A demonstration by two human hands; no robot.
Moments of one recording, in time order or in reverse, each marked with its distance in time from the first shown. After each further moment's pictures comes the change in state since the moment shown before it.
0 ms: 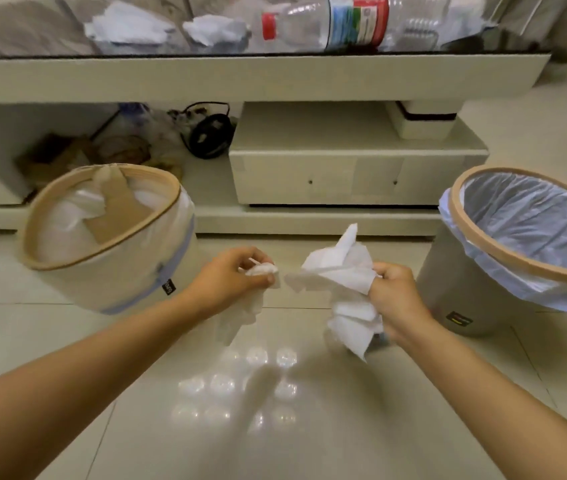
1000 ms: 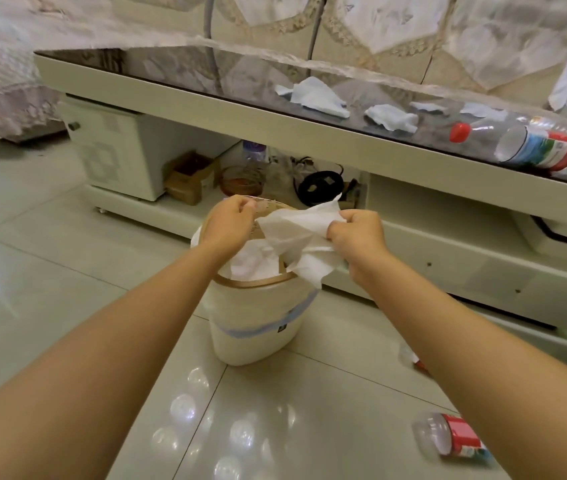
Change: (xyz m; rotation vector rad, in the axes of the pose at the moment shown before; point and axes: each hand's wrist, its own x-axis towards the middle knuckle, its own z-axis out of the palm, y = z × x) left_hand 0.022 -0.105 -0.220 -0.205 0.688 -0.093; right_hand 0.019 -0.125 0.291 -0.372 -0.093 -0.319
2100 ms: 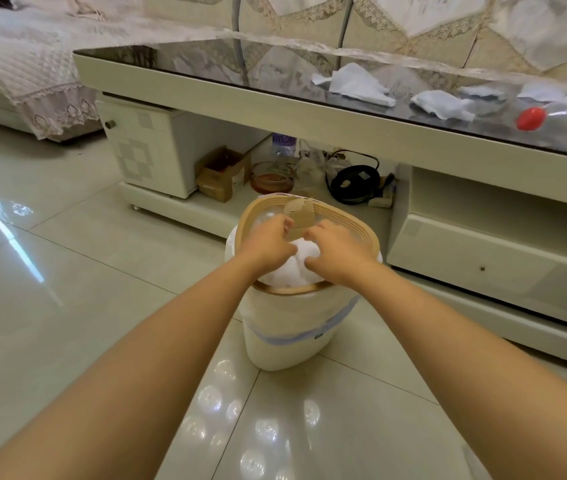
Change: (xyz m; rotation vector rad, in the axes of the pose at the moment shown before) left_hand 0.008 -0.026 0.002 0.331 -0.244 0.038; right_hand 0.026 0.020 0.072 -0.962 -0.420 -0.526
